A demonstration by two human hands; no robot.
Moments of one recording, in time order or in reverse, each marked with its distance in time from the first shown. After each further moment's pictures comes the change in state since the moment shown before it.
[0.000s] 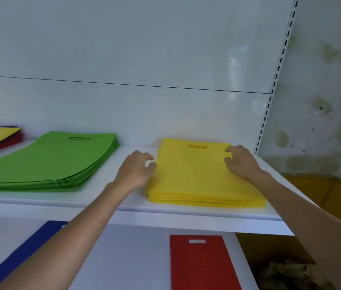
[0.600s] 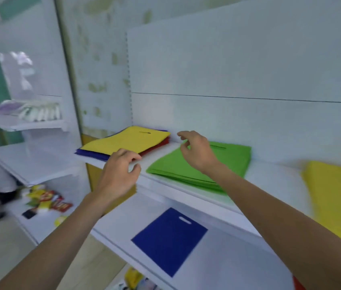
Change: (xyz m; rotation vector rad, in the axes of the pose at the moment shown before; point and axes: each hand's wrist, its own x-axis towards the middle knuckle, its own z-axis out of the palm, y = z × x) left_hand -0.153 -0.221 -0.249 0.253 0.465 -0.241; right_hand -0.082 -0.442 0.084 0.554 -0.050 -0.808
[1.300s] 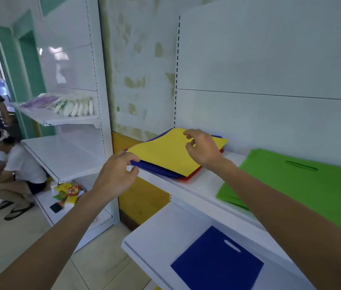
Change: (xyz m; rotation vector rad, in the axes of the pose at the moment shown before) left_hand 0.073 -0.203 -0.032 0.001 -0.007 -0.134; right_hand 0.140 -0.062 0.174 0.049 -0.113 -0.038
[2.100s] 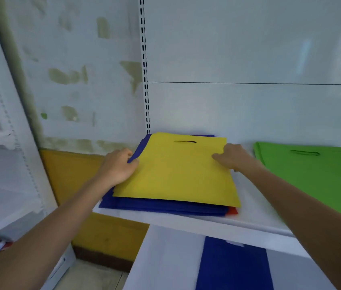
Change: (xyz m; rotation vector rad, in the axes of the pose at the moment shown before) left_hand 0.216 -0.112 0.083 0.038 -0.417 0.155; right_hand 0.072 0.064 0.042 -0.389 -0.070 0.881
